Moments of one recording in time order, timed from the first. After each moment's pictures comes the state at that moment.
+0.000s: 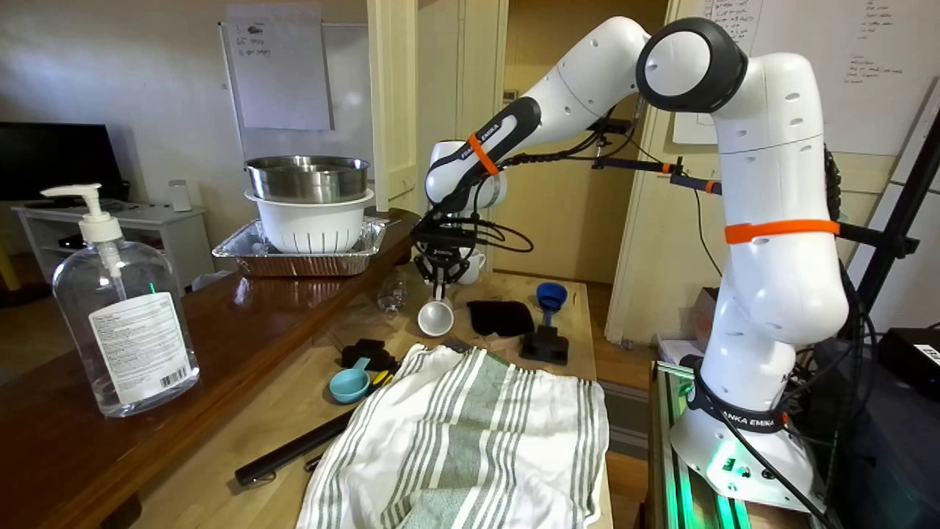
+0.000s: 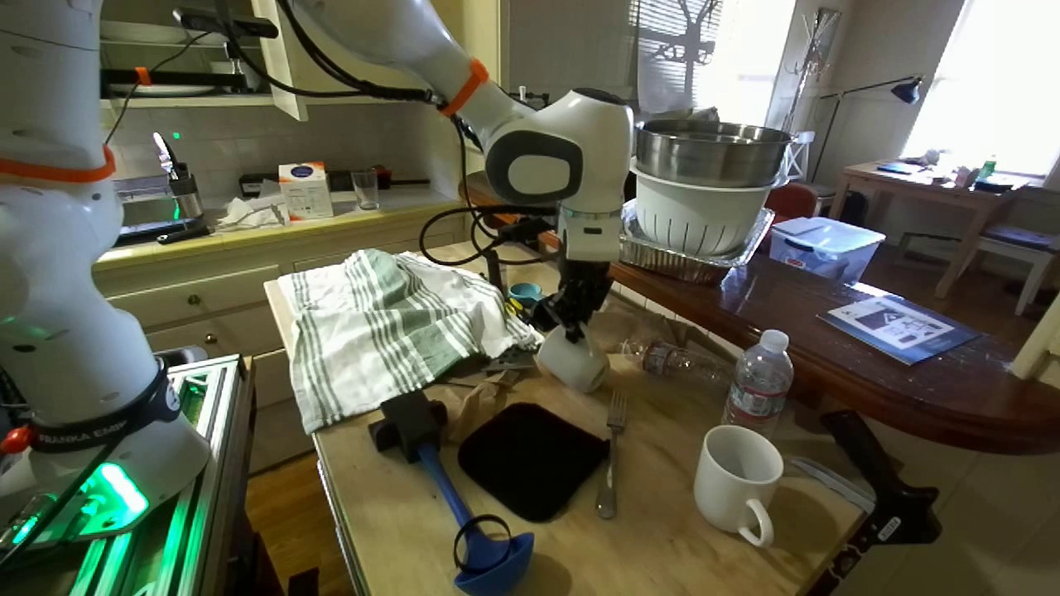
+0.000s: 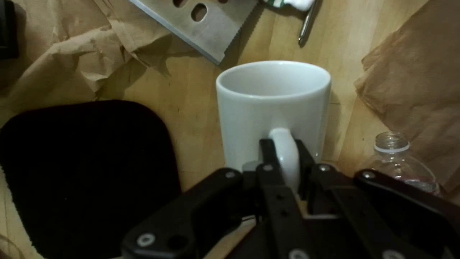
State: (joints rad) arm -0.04 0.30 -0.15 -2.03 0.17 2.35 0.92
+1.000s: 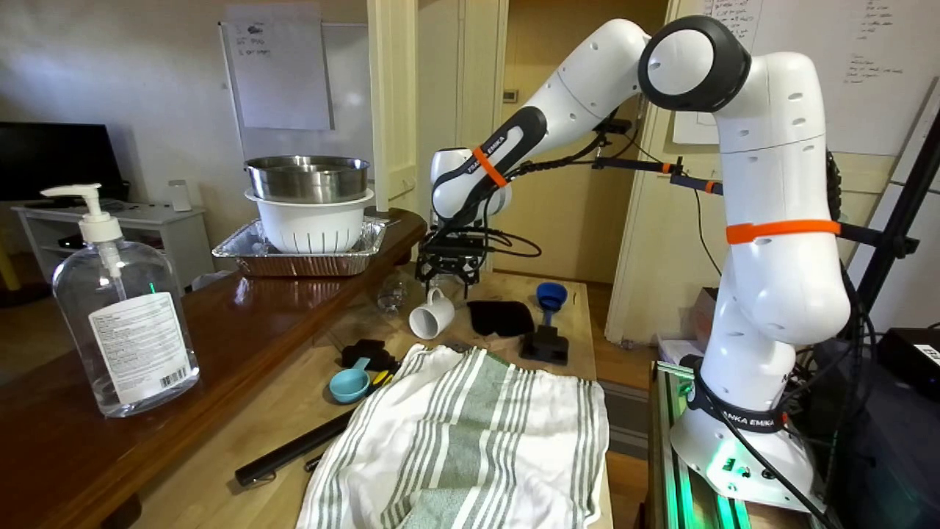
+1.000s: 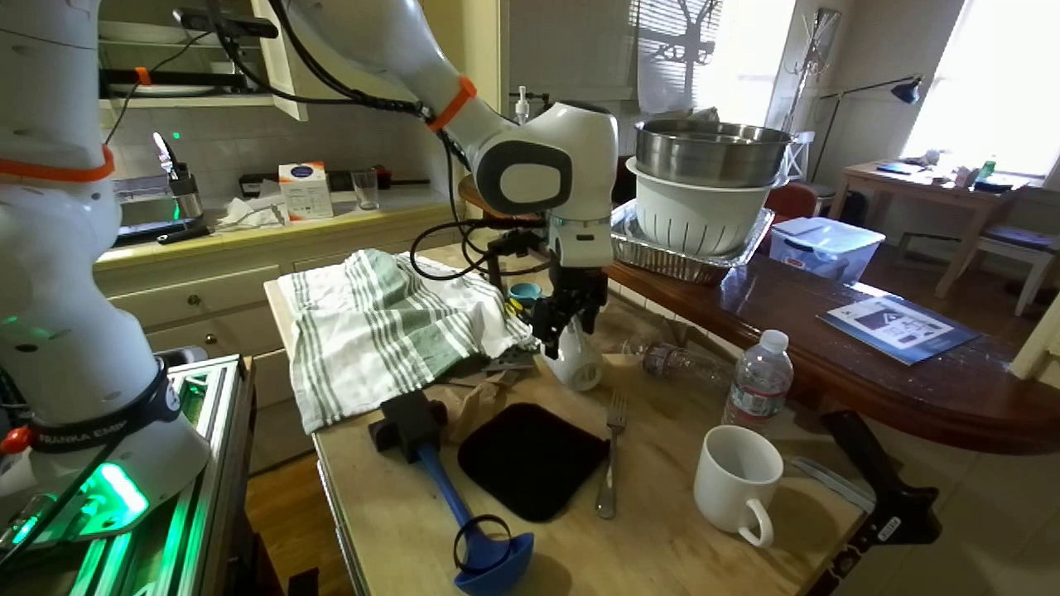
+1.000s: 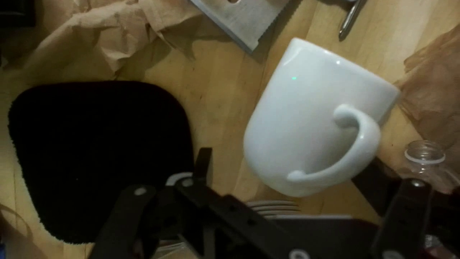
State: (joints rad) arm -0.02 0.29 -0.17 -2.08 0.06 2.41 0.92
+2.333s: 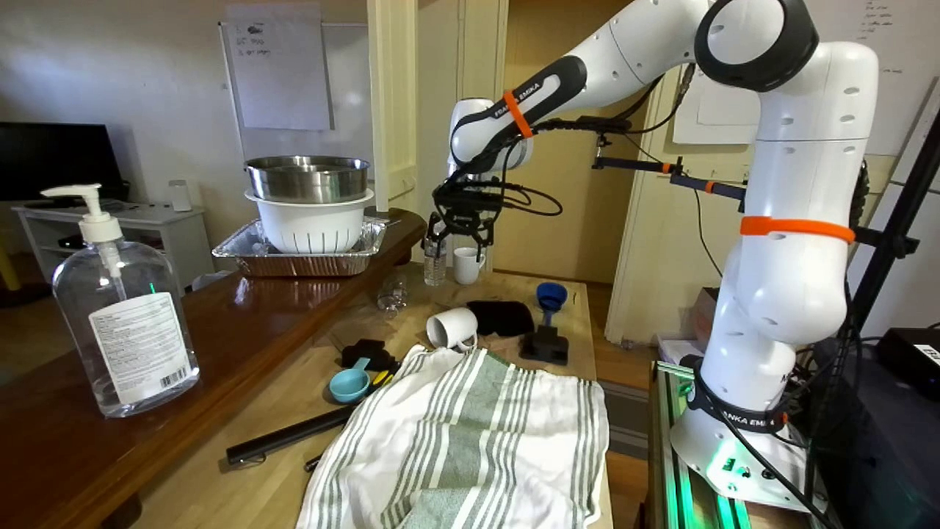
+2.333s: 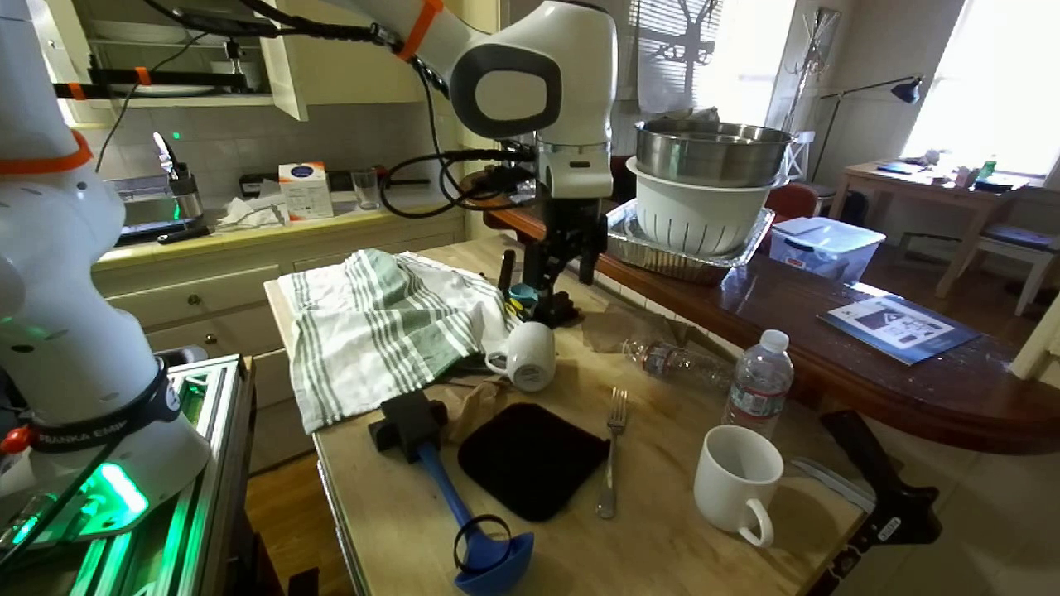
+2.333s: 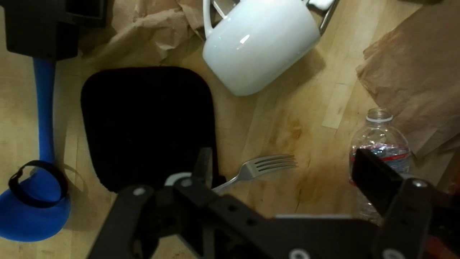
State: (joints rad) arm -0.06 0.08 -0.17 -2.10 0.07 2.25 0.88
